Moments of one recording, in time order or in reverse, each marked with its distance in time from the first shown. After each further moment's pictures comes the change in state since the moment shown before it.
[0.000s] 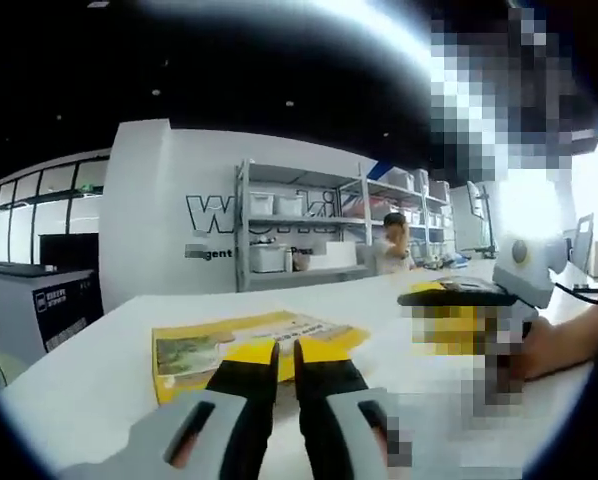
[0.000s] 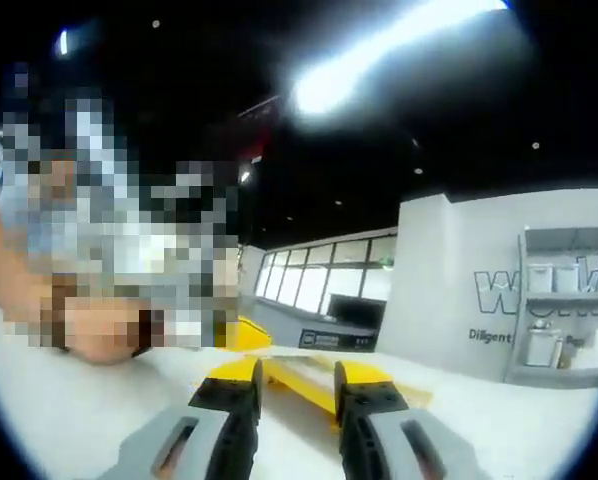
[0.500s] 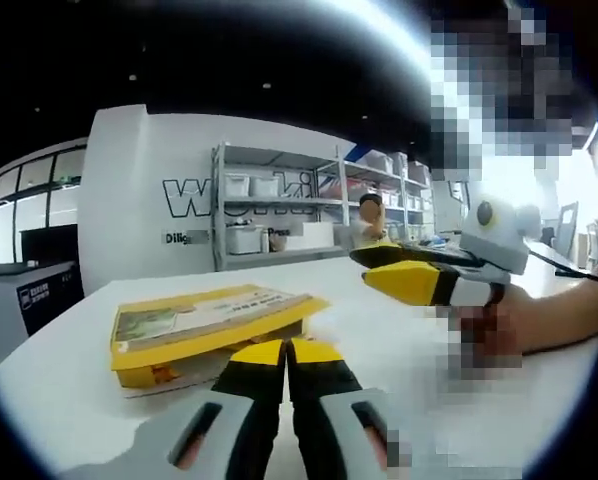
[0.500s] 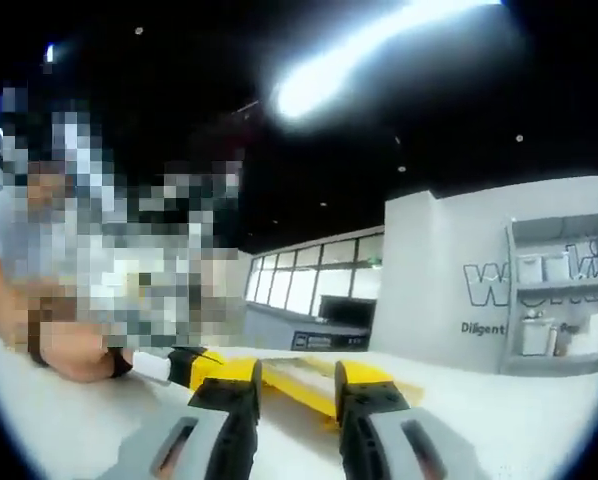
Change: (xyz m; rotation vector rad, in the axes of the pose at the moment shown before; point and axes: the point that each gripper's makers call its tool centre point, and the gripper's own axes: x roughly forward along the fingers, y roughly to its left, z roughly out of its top) left arm -0.003 -0.029 -0.029 0.027 0.075 -0.082; right arm -0.005 -0.007 0.000 0.016 0.002 -0.036
